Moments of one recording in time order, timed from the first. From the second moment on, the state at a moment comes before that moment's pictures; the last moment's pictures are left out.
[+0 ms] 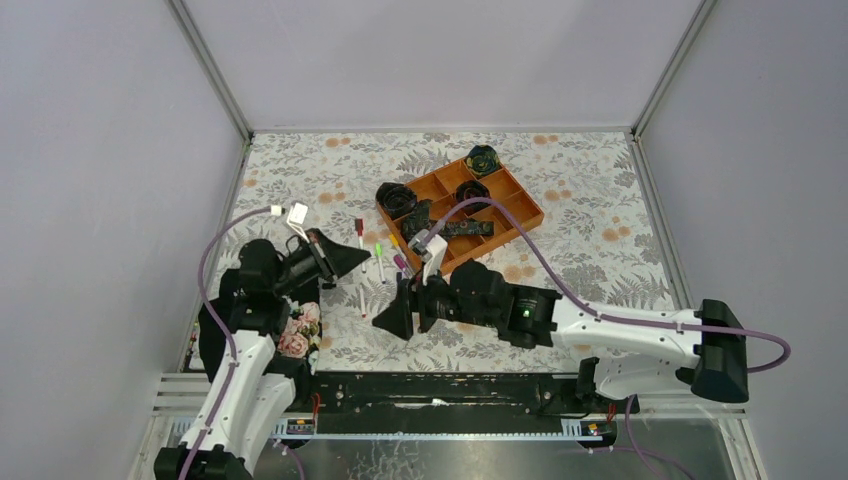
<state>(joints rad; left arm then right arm) -0.05 0.70 0.46 0.16 0.89 -0.72 1.24 1.25 0.92 0.11 -0.01 0.65</state>
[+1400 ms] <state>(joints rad) -0.46 1.12 0.51 -0.38 -0.09 -0.77 1.13 1.08 0.78 -0.23 0.23 0.66</state>
